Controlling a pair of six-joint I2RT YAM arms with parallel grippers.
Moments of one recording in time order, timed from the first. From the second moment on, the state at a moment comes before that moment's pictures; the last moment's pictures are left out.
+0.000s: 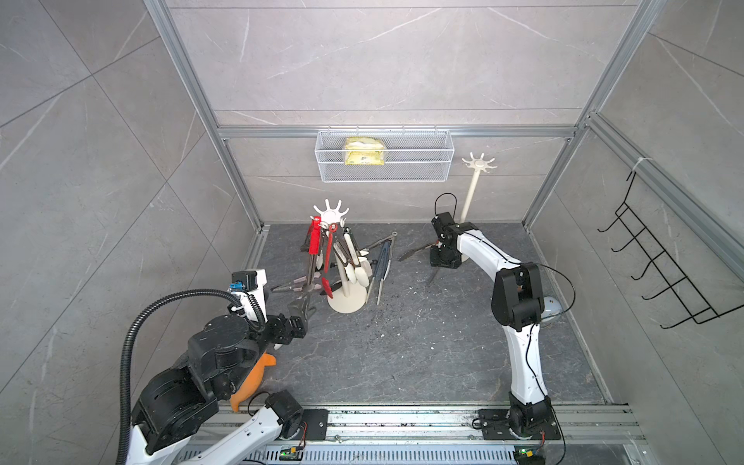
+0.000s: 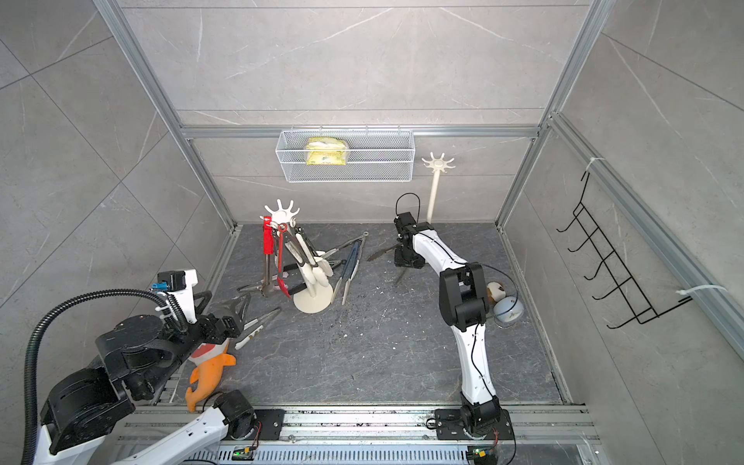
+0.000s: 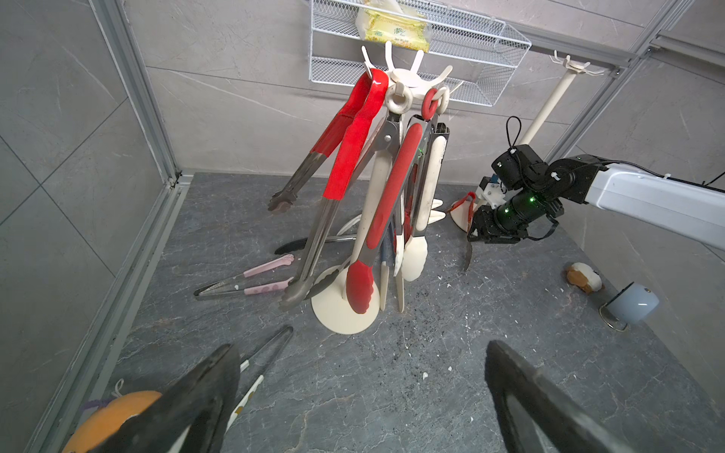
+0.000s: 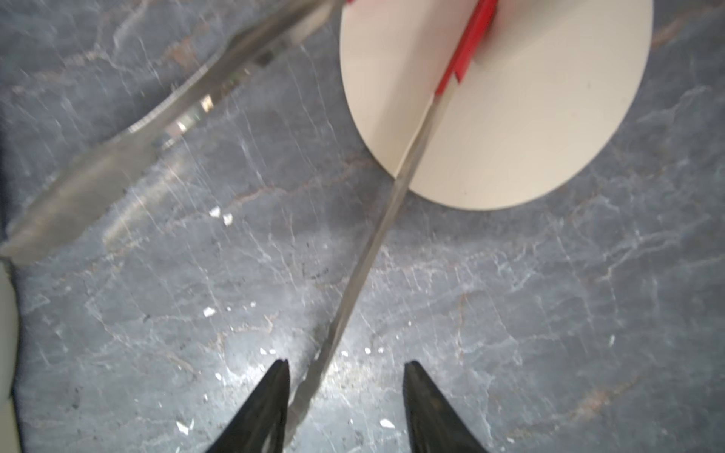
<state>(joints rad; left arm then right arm) -0.76 0.58 1.27 -1.04 -0.46 -0.36 0.31 2.29 2.01 -0.98 0.10 0.37</state>
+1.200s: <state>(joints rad) -0.76 0.58 1.27 -1.04 -0.46 -0.36 0.30 2.52 2.28 -1.12 0.17 0.35</state>
